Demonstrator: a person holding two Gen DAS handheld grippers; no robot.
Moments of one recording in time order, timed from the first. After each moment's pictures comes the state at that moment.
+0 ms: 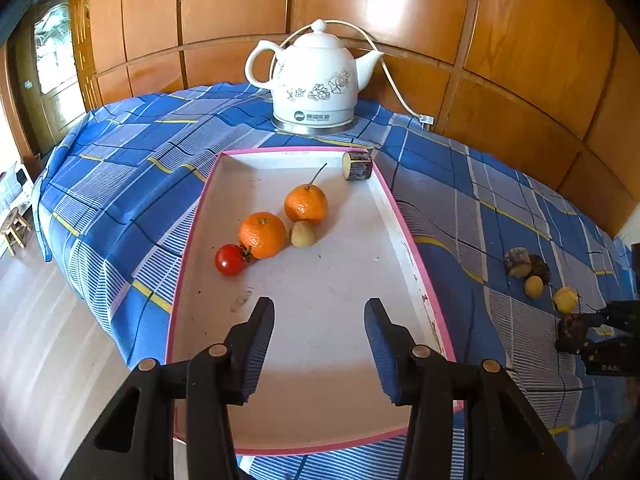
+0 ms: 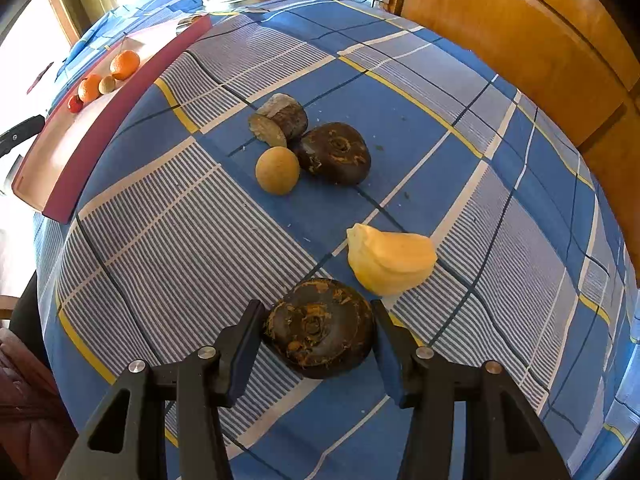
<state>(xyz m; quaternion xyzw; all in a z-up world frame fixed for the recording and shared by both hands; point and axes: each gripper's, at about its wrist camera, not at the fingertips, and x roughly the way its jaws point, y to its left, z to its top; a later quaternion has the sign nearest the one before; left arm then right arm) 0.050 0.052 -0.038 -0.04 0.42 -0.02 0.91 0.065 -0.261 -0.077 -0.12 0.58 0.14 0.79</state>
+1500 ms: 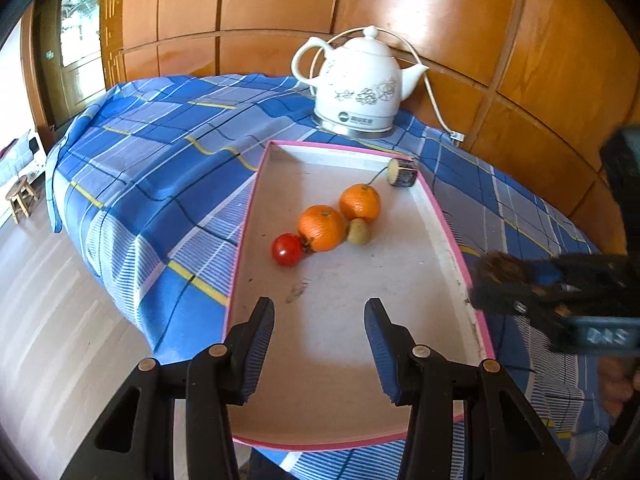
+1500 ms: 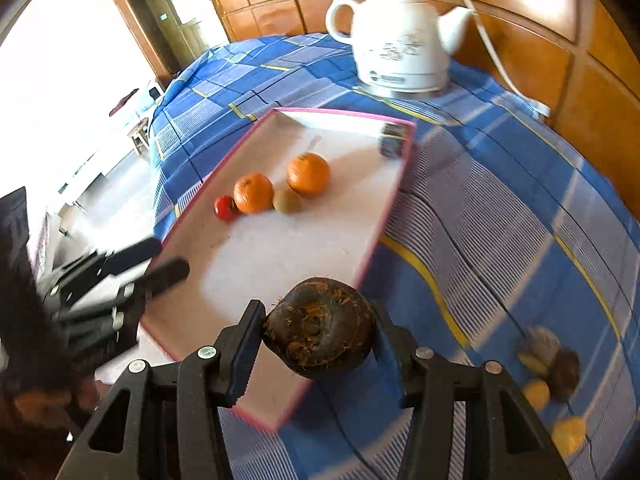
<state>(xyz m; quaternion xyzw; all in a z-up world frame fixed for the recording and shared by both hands) 0.040 0.103 -0.046 -0.09 0.42 0.01 0.90 0.114 -0.071 -0.019 -0.06 0.51 0.30 0.80</state>
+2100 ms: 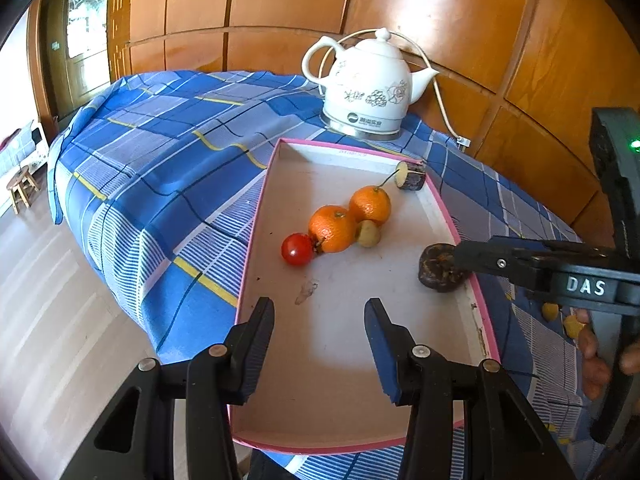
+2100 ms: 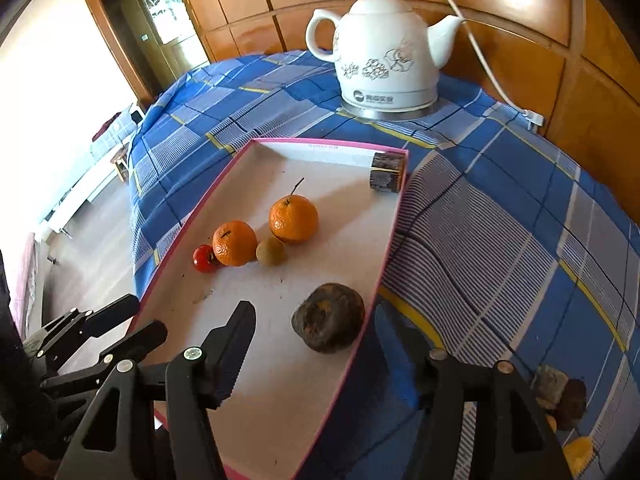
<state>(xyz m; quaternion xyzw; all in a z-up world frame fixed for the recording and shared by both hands) 0.040 0.108 -0.047 -0.10 0.41 0.01 0.90 0.138 -0.062 -0.022 -0.03 0.49 0.27 0.83</state>
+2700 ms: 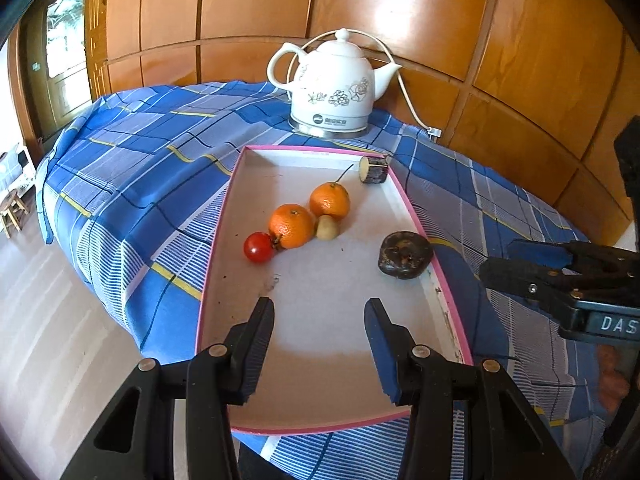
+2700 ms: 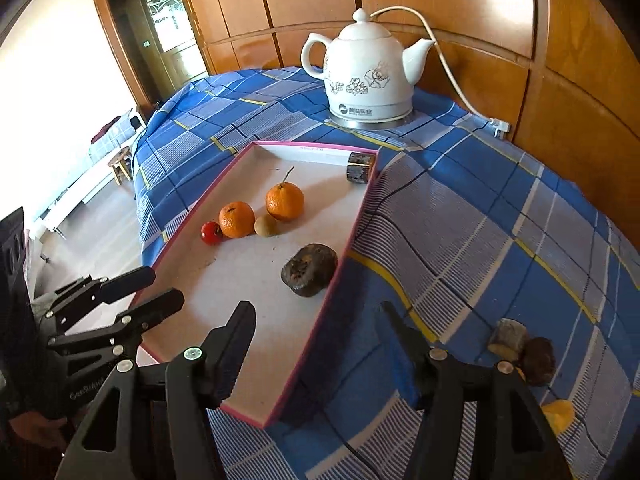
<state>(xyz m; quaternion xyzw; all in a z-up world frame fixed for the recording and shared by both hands) 0.030 0.080 -0.037 -0.07 0.41 -0.02 0.91 0.089 -0.099 -0.001 -0.05 0.46 0.26 0.85</state>
